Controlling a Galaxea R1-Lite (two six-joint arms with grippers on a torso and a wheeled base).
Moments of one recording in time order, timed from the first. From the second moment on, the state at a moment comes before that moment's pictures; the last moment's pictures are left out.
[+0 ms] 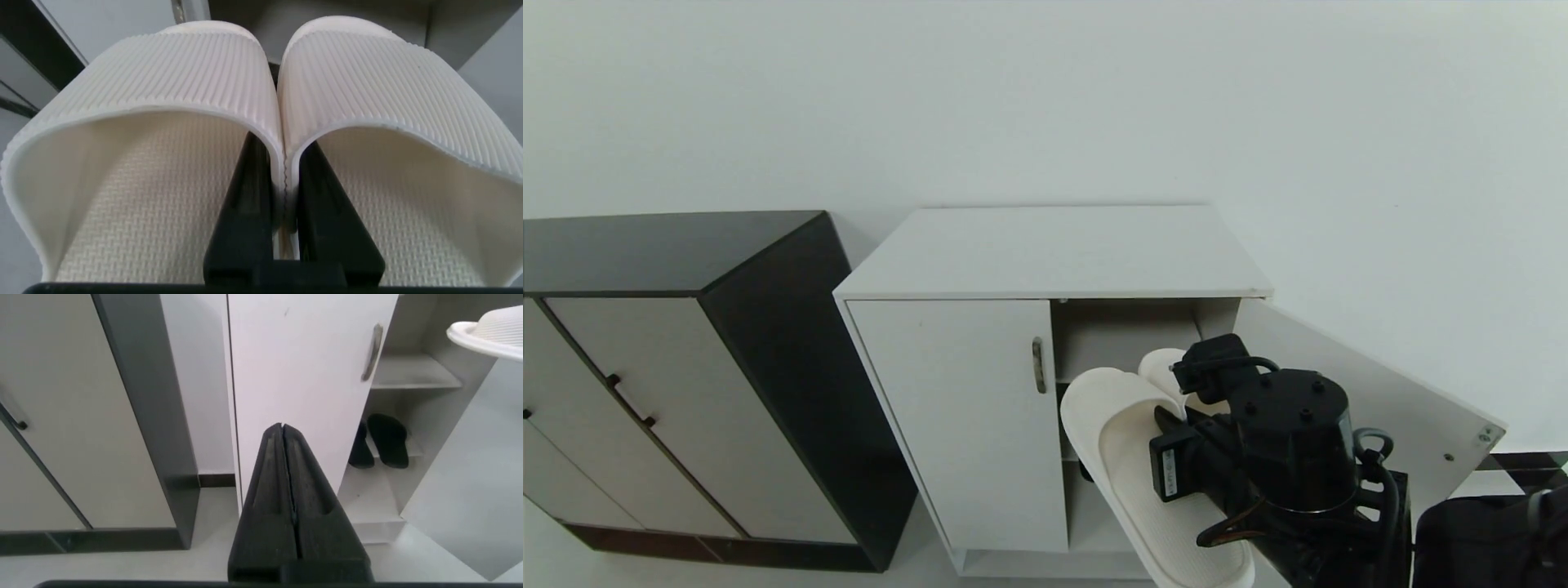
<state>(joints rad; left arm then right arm) 0.00 0.00 0.00 0.00 -0.01 0.00 0.93 1.80 -0.72 -0.78 -0.57 0.17</state>
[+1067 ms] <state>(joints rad) 0.00 0.00 0.00 0.00 -0.01 0.00 0.93 1.81 -0.71 -0.79 -0.57 0.17</state>
